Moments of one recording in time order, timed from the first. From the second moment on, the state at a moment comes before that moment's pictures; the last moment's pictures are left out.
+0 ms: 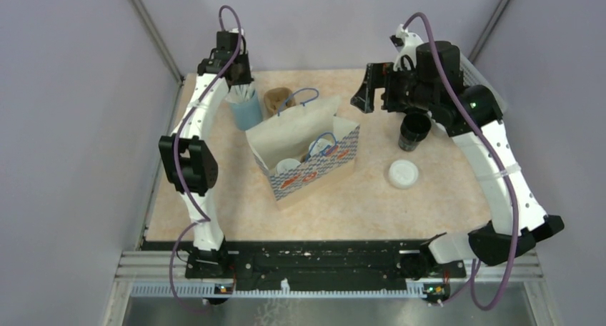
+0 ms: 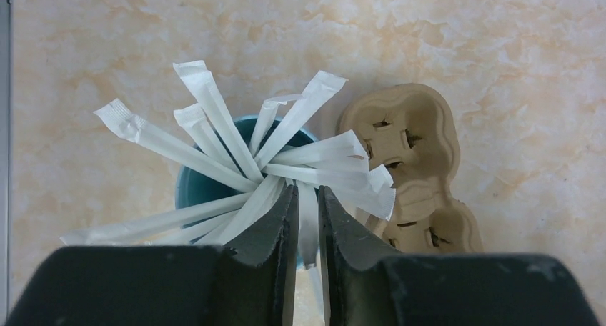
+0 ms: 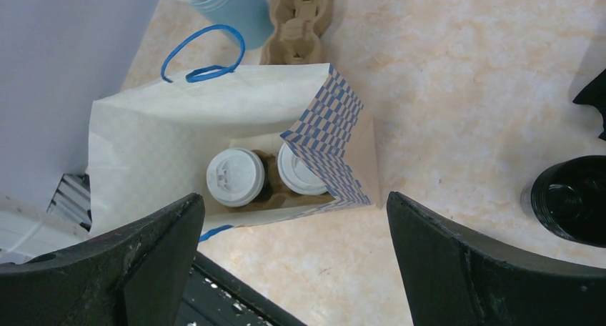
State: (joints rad) left arm -0.15 2.01 2.04 -0.70 -0.10 -0.18; right arm 0.47 1.38 1.86 -0.97 -0.15 0.29
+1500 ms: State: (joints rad) left arm -0.15 0.93 1.73 -0.60 0.46 -0.39; right arm 0.47 1.16 1.71 -0.93 -0.08 0.42
